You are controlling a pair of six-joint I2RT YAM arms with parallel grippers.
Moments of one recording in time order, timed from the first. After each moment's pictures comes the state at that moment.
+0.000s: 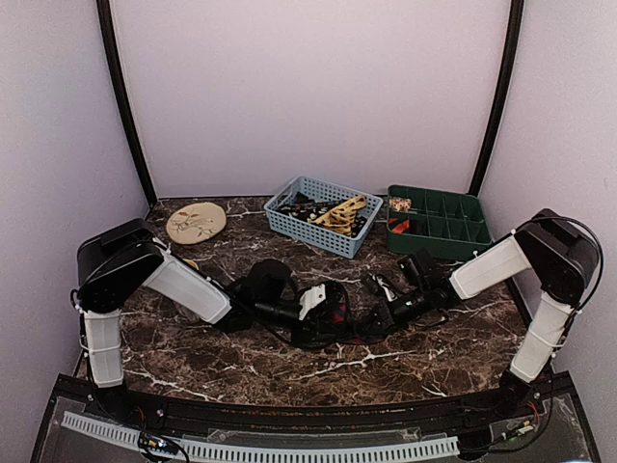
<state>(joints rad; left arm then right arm) -0.93 1.99 0.91 0.59 0.58 0.21 0.60 1.76 0.68 0.06 -0.76 0.40</state>
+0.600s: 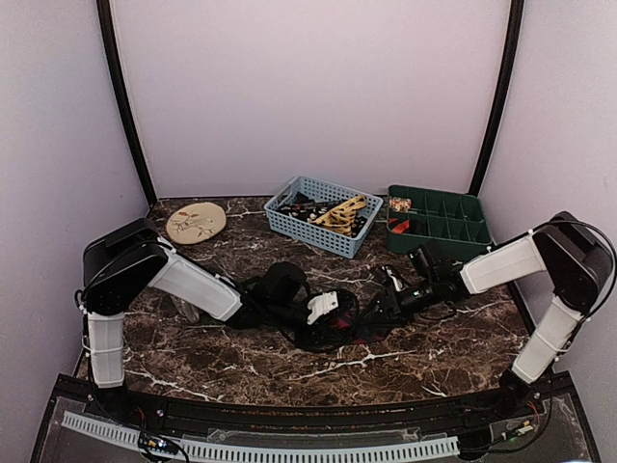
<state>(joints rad) -0.98 2.03 1.01 0.32 0.42 0.31 0.56 1.67 0.68 0.02 -0.79 0.49</state>
